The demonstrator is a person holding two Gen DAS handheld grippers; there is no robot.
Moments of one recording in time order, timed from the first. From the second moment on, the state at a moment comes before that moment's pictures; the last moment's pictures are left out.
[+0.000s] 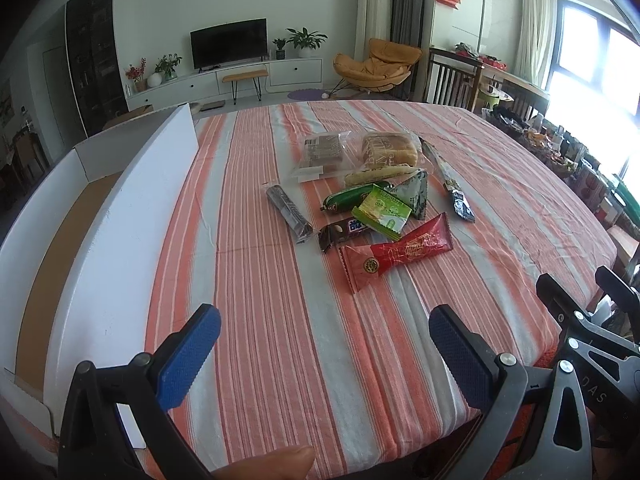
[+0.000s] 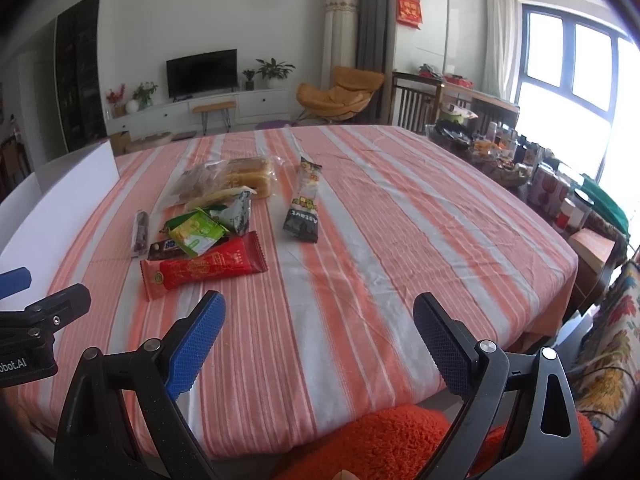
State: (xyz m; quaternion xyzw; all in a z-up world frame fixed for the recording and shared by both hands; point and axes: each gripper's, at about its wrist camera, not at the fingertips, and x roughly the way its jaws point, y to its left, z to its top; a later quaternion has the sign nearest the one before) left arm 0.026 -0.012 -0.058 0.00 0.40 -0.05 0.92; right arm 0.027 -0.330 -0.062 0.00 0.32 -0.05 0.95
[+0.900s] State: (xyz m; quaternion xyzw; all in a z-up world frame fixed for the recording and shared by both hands) left arm 0.033 -0.005 -0.079 0.00 0.42 -0.04 0.90; right arm 0.036 -0.327 -0.074 -0.01 0.35 -0.04 0.94
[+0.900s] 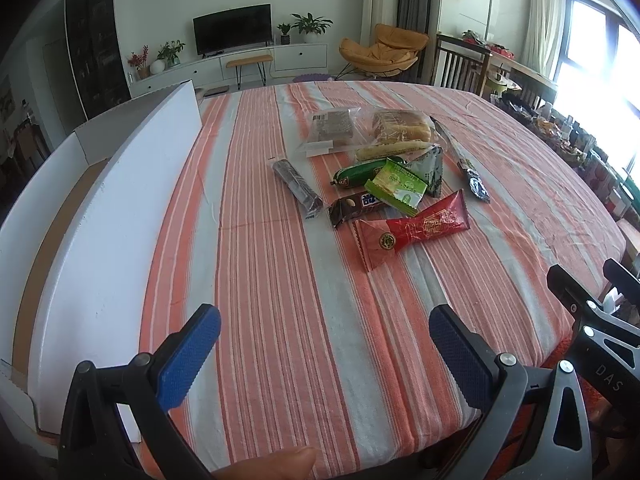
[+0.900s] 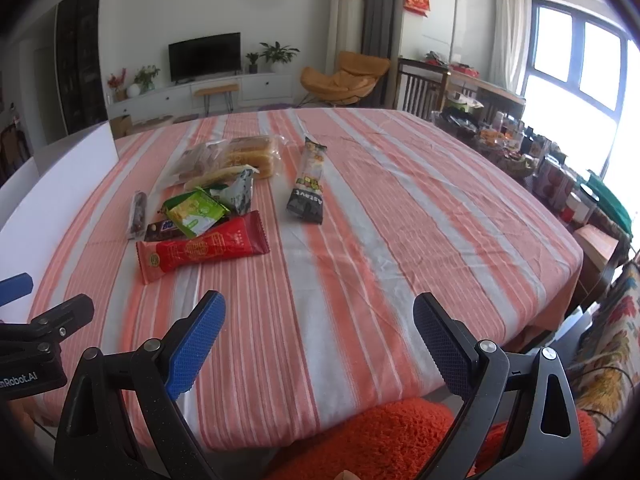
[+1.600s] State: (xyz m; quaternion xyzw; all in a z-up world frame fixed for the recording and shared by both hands) left arm 0.056 0.010 -0.138 -0.01 0.51 -0.02 0.86; right arm 0.051 -0.341 -0.092 0.04 0.40 -0.02 0.91
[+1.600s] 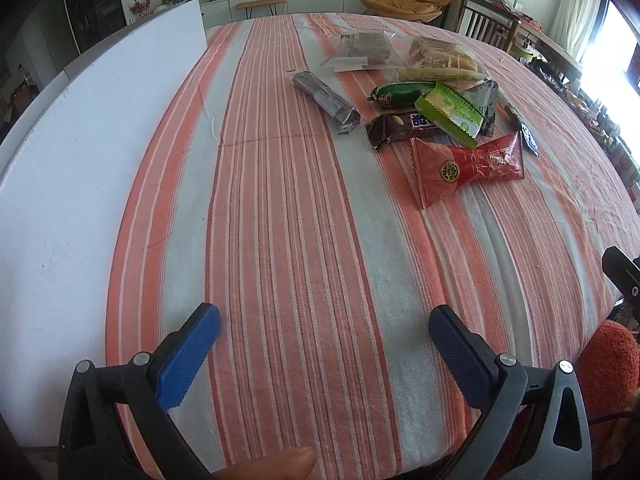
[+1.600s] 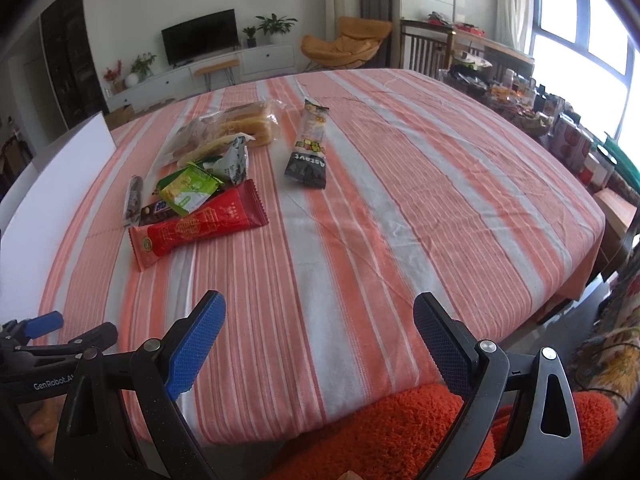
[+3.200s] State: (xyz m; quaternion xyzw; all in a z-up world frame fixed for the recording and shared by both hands) left arm 0.204 0.048 -0.122 -0.04 0.53 -0.02 0.85; right arm 0.114 -0.363 -0.125 0.11 0.48 -0.02 0.87
